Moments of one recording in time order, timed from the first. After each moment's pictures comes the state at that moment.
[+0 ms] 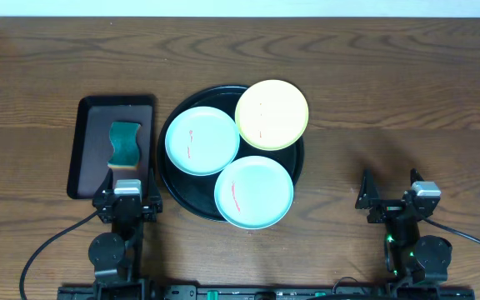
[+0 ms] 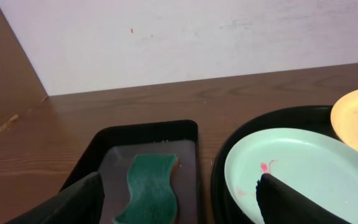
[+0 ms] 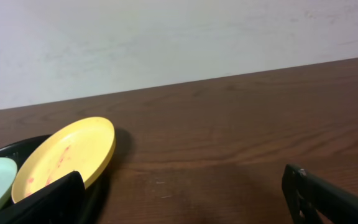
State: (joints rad) left arm 0.10 0.01 0.02 -0.11 0.04 0.14; right arm 0.00 0.02 0.01 -0.07 -0.06 0.17
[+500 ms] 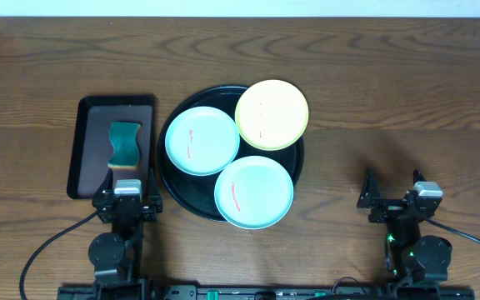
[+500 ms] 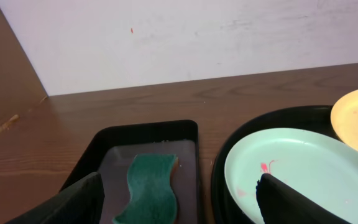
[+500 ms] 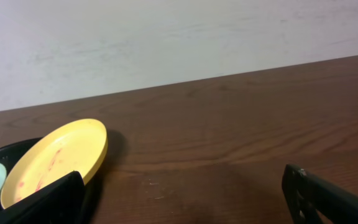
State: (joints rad) left arm 0.10 0.01 0.02 -0.11 0.04 0.14; right arm 0.00 0.02 0.01 -0.07 -0.03 0.17
